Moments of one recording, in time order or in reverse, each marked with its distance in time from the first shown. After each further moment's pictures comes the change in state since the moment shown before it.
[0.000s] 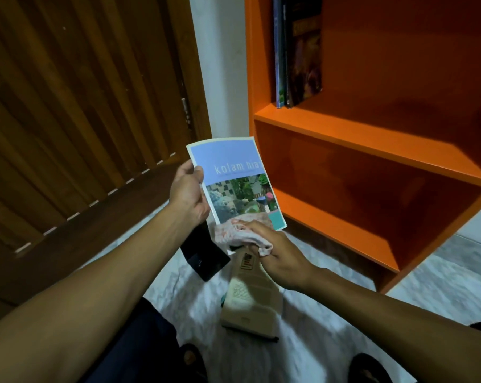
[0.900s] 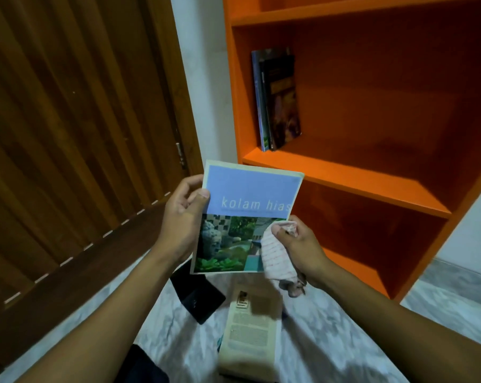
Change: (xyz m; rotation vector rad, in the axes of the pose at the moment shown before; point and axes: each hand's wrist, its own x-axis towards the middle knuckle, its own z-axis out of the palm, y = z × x) left_hand -0.059 0.033 0.013 0.450 -0.359 0.516; right_hand 0.022 -0.013 -0.071 0.378 0.357 0.355
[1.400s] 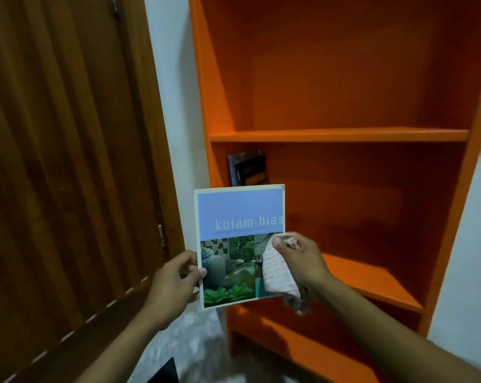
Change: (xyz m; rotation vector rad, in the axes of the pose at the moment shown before) left_hand 0.059 0.024 0.015 0.413 -0.127 0.037; right_hand 0.060 -0.123 -0.063 -0.089 0.243 -0.177
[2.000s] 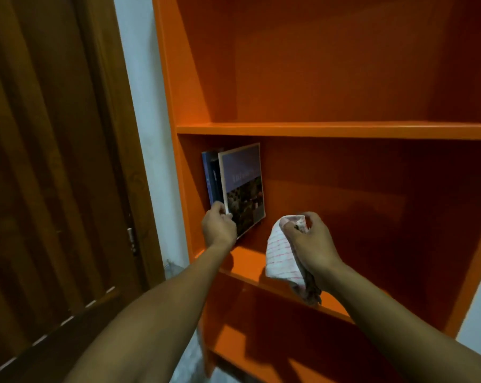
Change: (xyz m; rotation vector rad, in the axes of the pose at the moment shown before) left_hand 0.214 0.011 0.150 0.057 0.376 0.040; right_hand 0.085 0.003 -0.048 -0.135 0.206 0.052
